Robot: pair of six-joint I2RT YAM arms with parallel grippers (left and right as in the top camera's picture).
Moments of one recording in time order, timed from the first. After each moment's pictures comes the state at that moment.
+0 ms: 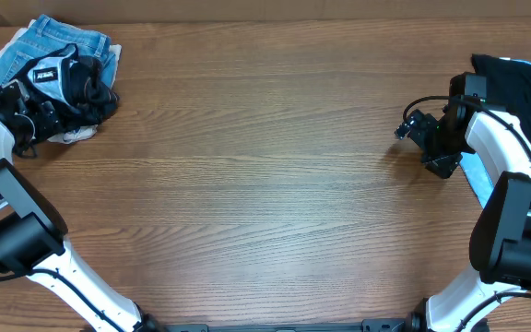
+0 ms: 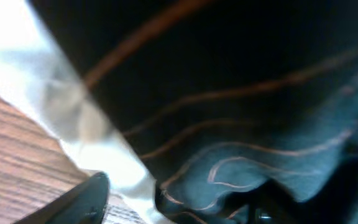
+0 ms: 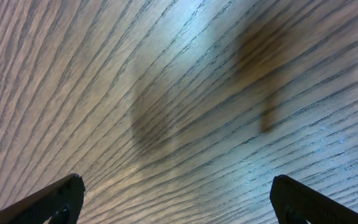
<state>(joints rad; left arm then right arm) 0.60 2.23 1.70 -0.57 0.29 0.06 -0.19 1.90 1.31 -0.81 -0.19 0.57</state>
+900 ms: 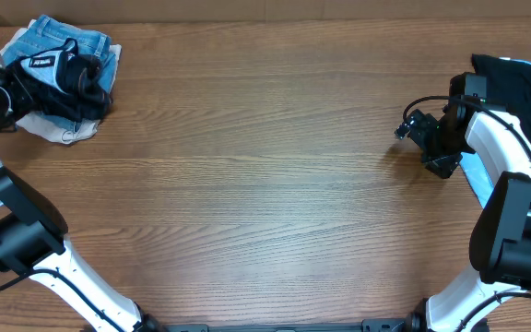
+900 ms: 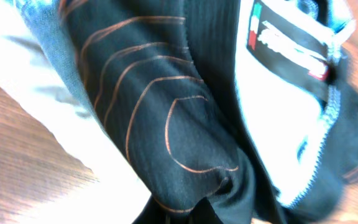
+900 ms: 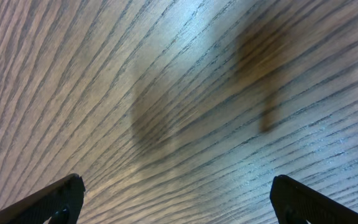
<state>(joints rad) 0.60 2.24 2.08 -0.97 0.39 -0.05 -0.19 1.90 1.31 -0.81 -0.19 0.57</state>
